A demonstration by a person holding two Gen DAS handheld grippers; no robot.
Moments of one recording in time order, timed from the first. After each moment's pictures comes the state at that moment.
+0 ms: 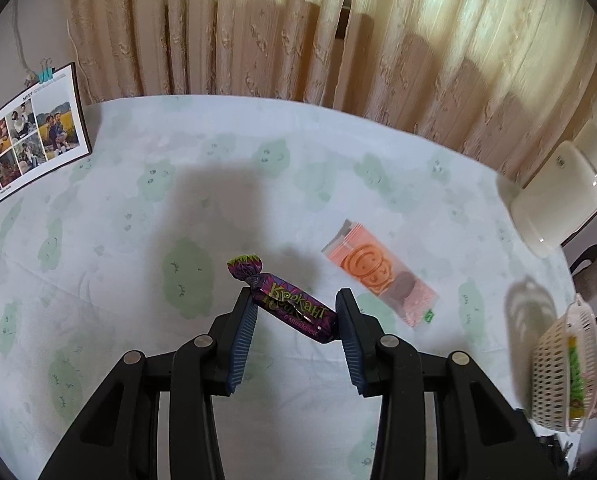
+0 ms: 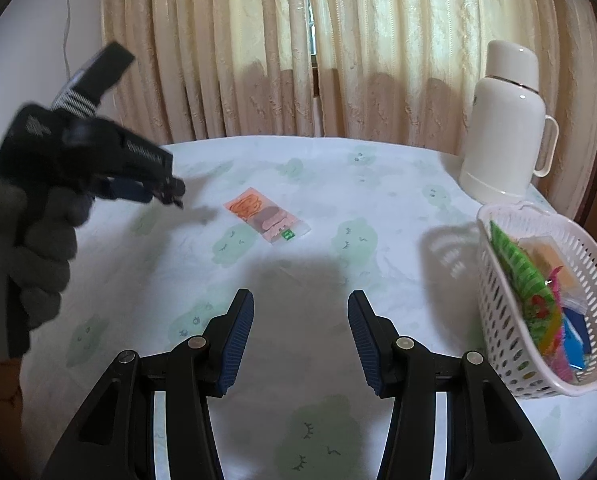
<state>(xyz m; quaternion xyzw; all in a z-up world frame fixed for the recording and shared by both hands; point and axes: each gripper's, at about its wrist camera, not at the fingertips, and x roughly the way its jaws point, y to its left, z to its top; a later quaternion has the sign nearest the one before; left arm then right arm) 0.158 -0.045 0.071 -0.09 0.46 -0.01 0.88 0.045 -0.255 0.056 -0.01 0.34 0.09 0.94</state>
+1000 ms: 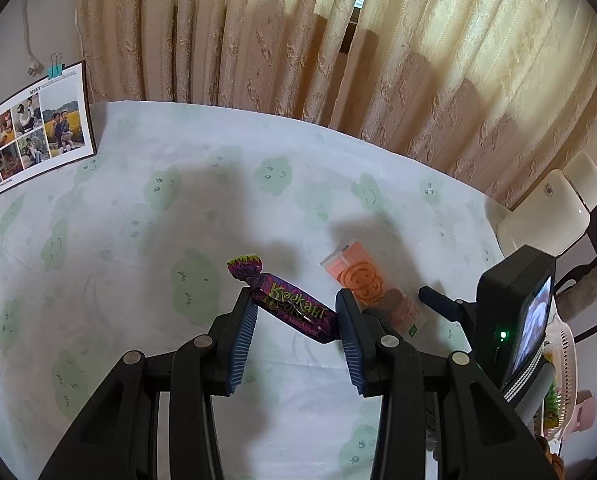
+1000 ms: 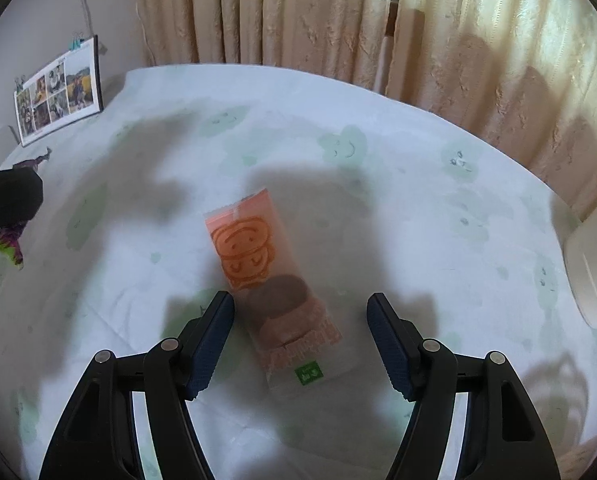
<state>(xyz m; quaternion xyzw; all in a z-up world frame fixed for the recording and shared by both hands) 0.153 -0.035 0.087 -0.12 0.45 -0.01 0.88 0.216 -0.191 0.022 -0.11 0.45 0.16 0.87</state>
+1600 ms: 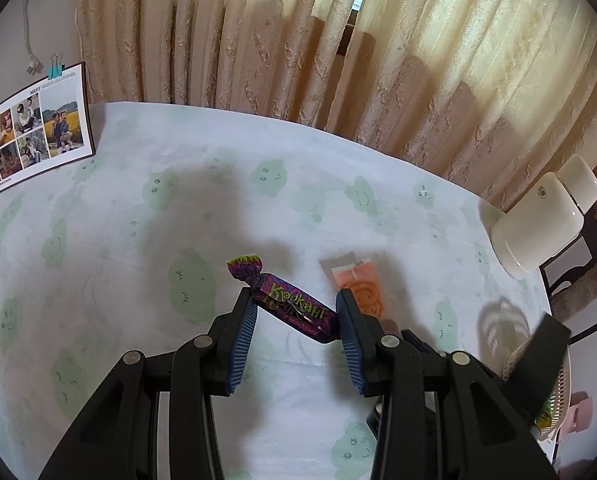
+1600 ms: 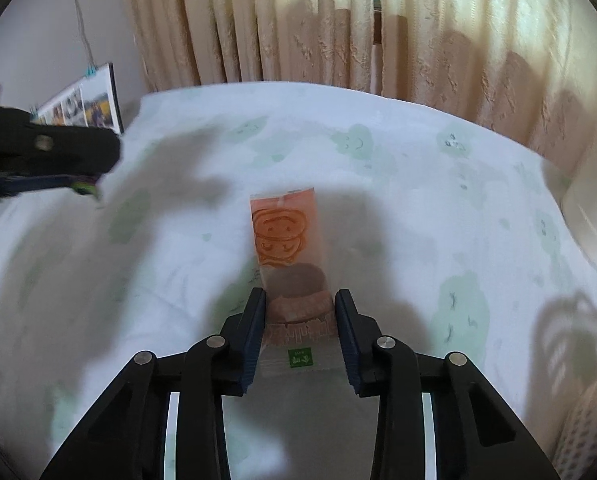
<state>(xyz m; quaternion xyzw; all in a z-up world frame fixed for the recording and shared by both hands) 0.149 -0.036 0.092 -0.13 0.45 -0.02 0.88 0.168 -0.192 0.028 -0.04 0.43 0.16 0.89</state>
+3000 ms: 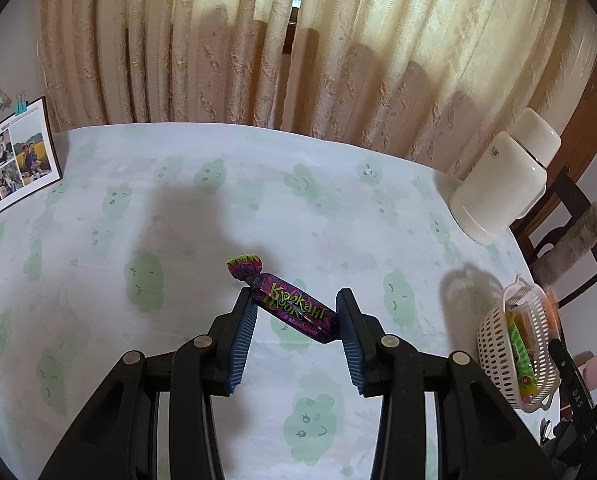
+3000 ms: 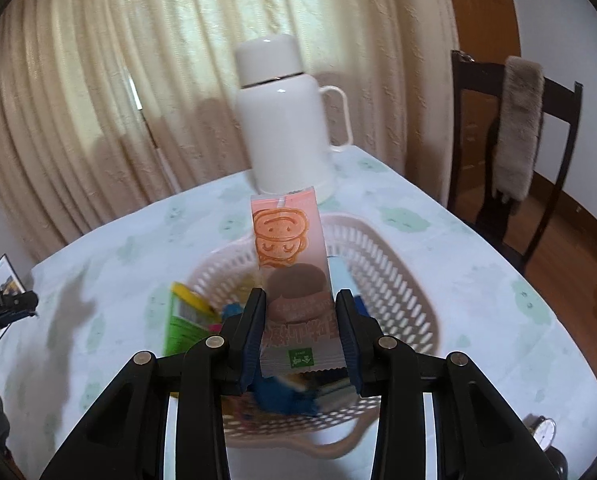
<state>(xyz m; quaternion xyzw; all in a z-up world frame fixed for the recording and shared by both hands) 0.128 -0.089 0.104 -0.08 0.44 -0.07 0.89 0.030 -0.428 0.109 0.14 0.33 -0.14 0.92</state>
